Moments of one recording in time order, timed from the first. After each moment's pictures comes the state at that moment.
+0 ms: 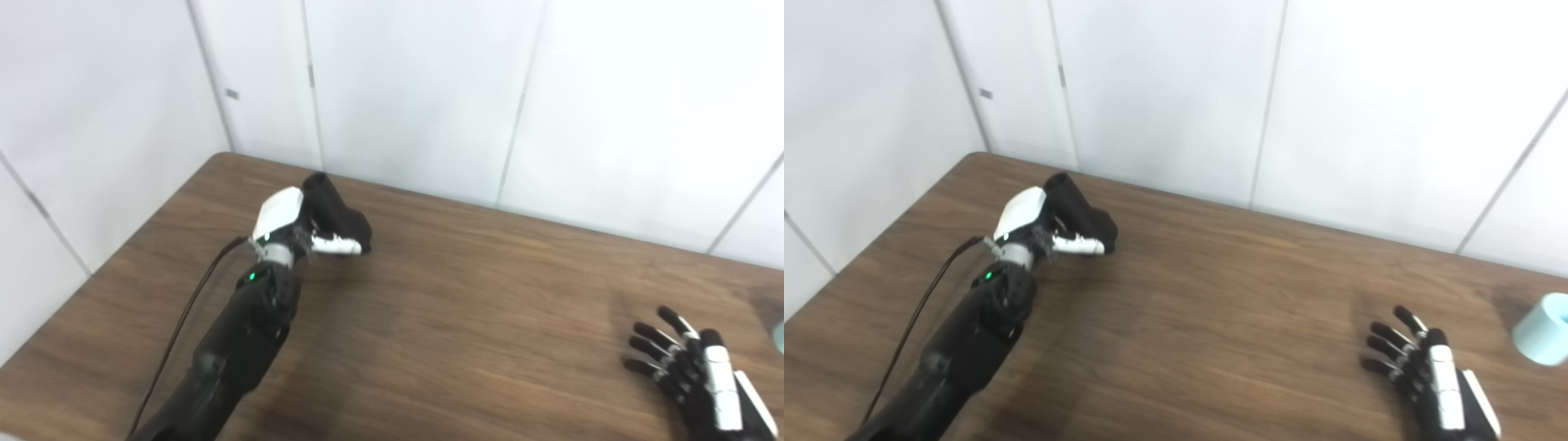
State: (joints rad) left arm -0.36 0.41 -0.15 0.07 0.65 0.44 -0.01; right arm -0.06 -0.19 -0.06 -0.15 0.20 0.26 0.19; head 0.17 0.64
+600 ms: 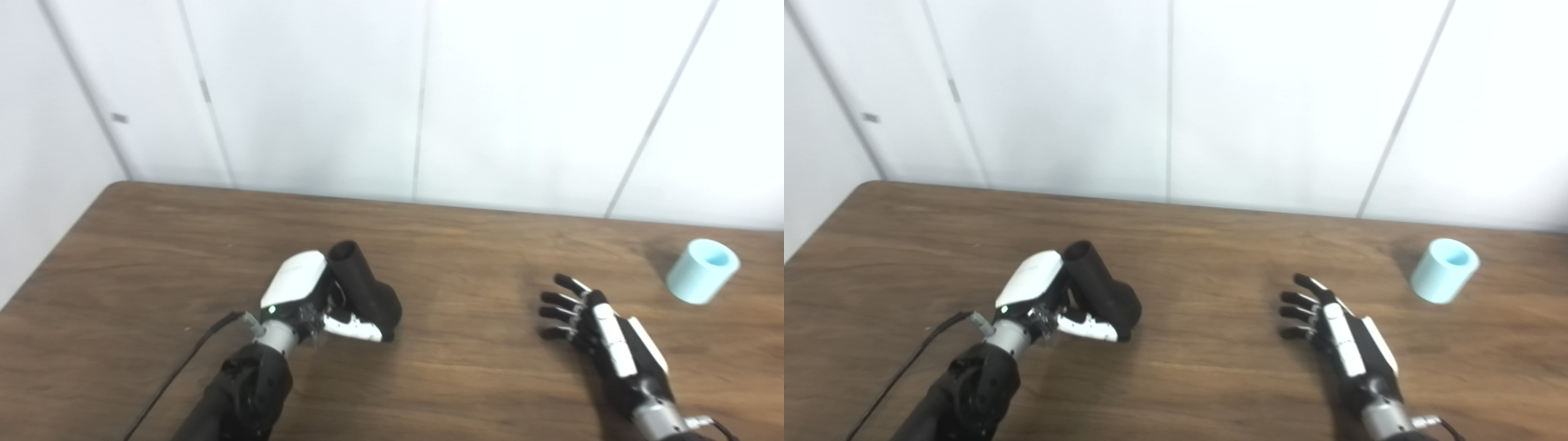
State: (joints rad) left arm -0.26 0.30 -0.37 -0.17 0.76 0.38 -0.16; right arm -0.06 -0.18 -0.02 -0.13 0.12 0.18 0.16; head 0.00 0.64
